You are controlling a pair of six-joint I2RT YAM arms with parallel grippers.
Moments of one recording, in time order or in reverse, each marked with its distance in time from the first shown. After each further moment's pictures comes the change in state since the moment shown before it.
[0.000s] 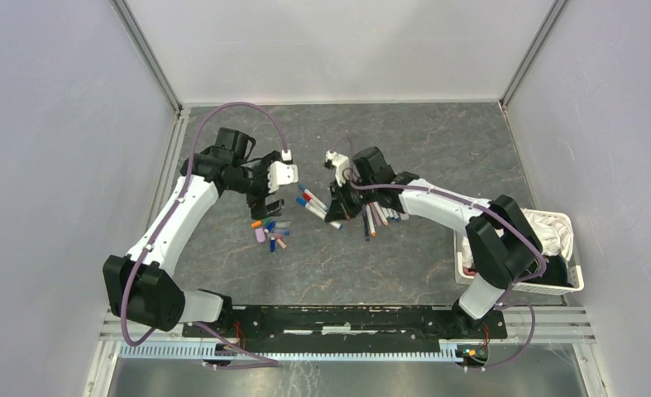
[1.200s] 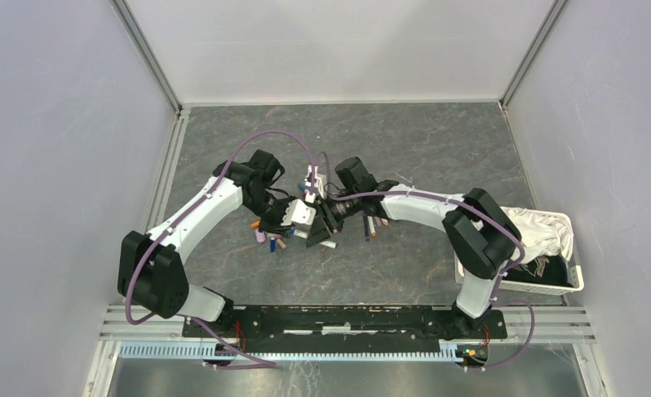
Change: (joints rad) left arm -0.173 0.093 -0.100 -0.182 0.013 0.284; right arm 0.076 0.082 -0.037 0.110 -0.407 0.179
